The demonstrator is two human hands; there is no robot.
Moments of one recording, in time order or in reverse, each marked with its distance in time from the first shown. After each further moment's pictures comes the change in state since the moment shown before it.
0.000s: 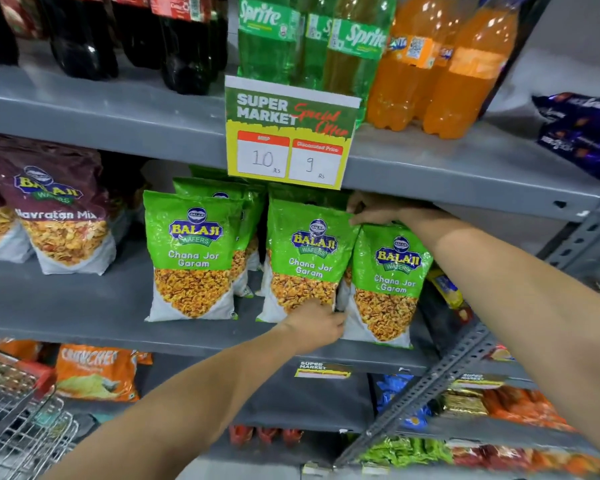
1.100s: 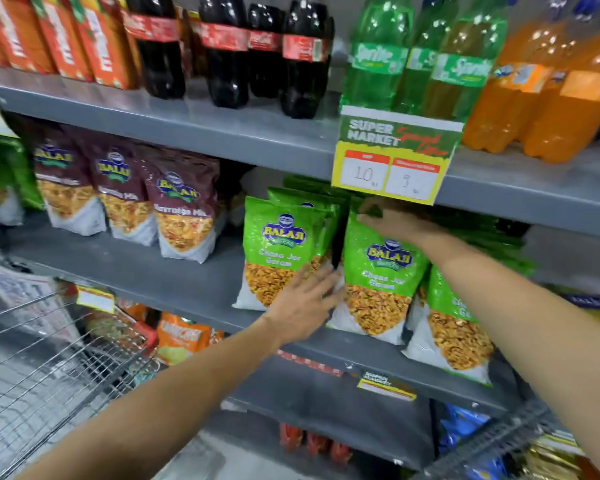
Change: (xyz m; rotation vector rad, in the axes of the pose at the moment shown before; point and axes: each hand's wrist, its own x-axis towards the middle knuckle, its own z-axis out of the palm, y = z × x) left_hand -0.127 -0.051 0.002 -0.081 0.201 -0.536; right_hand 0.017 -0.093 0.030 0.058 0.222 -0.127
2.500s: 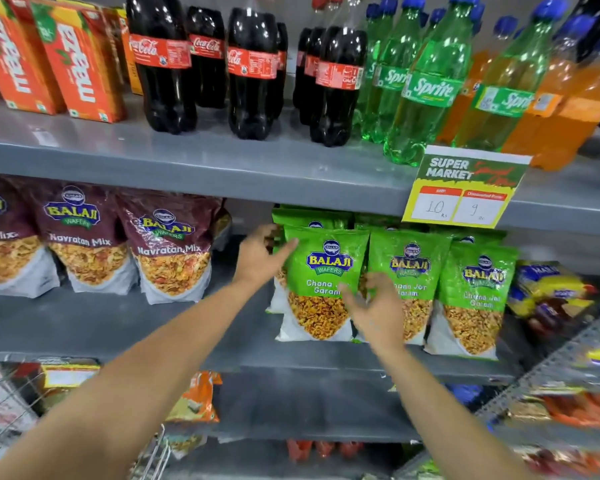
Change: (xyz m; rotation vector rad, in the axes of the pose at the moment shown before) left_hand 0.028 -0.170 0.009 -1.183 0.352 -0.616; right_hand -0.076 -0.112 0.128 0.361 0.629 0.519
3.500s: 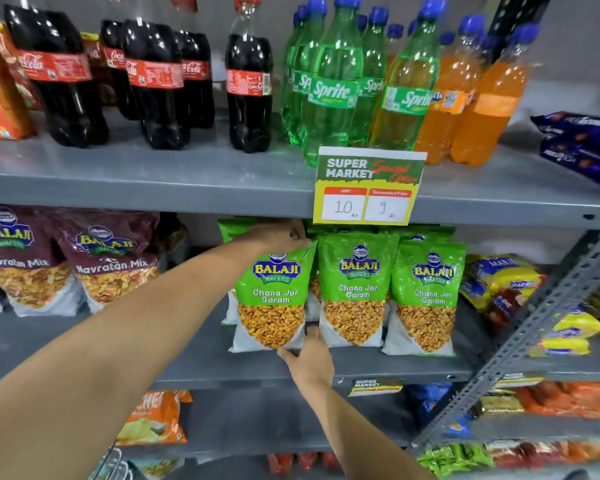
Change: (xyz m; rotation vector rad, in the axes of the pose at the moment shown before) left_hand 0.046 0.105 0.074 0.678 -0.703 0.128; right_hand -0.049 0.045 0.035 -0.057 -0.383 0.332
